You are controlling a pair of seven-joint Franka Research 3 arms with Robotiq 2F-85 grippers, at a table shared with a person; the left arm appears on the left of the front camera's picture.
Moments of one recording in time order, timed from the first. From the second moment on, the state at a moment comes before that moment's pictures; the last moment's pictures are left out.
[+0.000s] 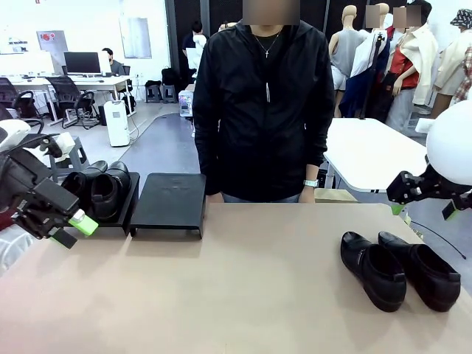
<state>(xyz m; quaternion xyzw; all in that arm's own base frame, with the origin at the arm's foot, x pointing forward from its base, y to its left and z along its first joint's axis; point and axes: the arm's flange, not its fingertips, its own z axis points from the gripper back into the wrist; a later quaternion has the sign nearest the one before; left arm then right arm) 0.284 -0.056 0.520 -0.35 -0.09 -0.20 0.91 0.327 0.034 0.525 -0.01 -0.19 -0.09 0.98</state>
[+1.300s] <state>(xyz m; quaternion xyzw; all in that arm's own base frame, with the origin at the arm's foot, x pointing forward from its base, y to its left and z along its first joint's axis) 0.283 -0.056 0.520 -0.35 -0.09 -0.20 0.91 0.430 -0.001 0.361 0.01 -0.07 -0.02 1.00</state>
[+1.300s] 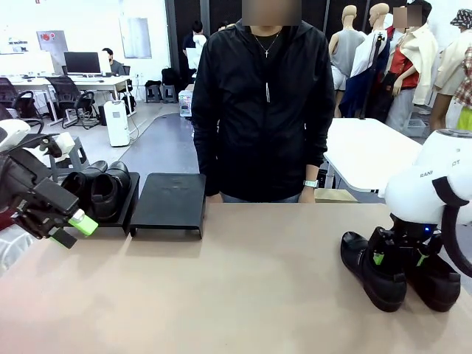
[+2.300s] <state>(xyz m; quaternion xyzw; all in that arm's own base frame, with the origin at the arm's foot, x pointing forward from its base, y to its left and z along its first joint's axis) 0.283 -0.056 0.520 -0.35 -0.09 -0.20 0.91 0.430 0.005 0.355 0.01 -0.06 -0.01 1.00</state>
